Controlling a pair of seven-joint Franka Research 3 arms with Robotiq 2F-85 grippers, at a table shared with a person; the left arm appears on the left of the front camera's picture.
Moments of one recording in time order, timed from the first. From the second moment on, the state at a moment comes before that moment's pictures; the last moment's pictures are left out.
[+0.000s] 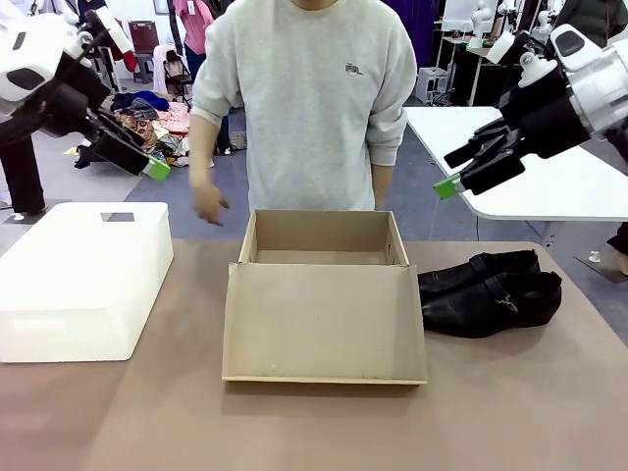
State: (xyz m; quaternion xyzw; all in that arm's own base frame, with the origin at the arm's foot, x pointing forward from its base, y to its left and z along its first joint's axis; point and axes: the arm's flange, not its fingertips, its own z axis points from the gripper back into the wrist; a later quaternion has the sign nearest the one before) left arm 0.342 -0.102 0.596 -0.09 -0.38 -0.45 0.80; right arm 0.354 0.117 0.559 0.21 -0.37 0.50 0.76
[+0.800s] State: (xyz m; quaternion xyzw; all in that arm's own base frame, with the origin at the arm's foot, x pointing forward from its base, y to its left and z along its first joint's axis) left arm 0.338 -0.101 0.599 -0.09 -0.39 -0.45 0.80; right arm 0.351 0.116 0.560 0.20 -0.37 0.49 0.76
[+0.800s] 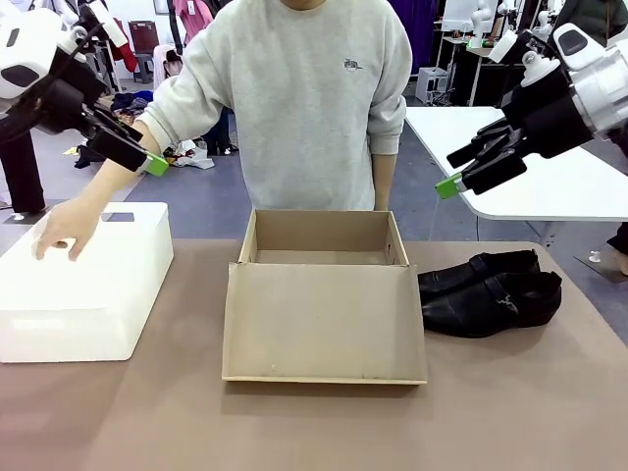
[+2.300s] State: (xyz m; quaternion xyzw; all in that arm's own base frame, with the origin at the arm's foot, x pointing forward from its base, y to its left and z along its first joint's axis) left arm 0.338 -0.101 0.599 -0.09 -0.39 -0.45 0.80; right arm 0.458 0.051 0.566 -0.02 -0.17 0.67 0.72
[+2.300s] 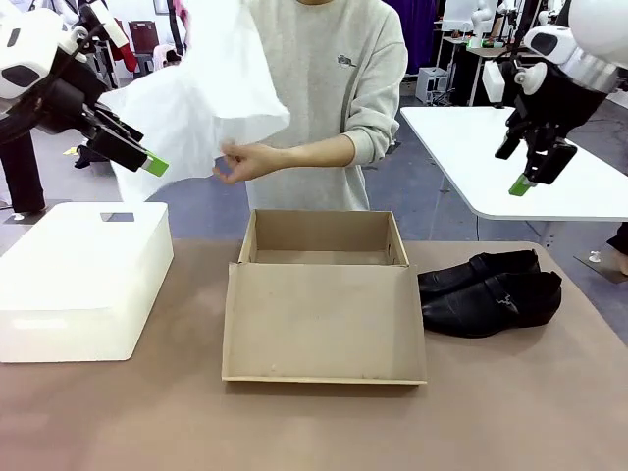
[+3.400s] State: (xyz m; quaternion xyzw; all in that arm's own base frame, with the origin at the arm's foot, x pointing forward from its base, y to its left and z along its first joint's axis) left arm 0.338 -0.101 0.599 -0.09 -0.39 -0.45 0.80; right arm 0.504 0.010 0.520 0.00 -0.10 0.66 0.75
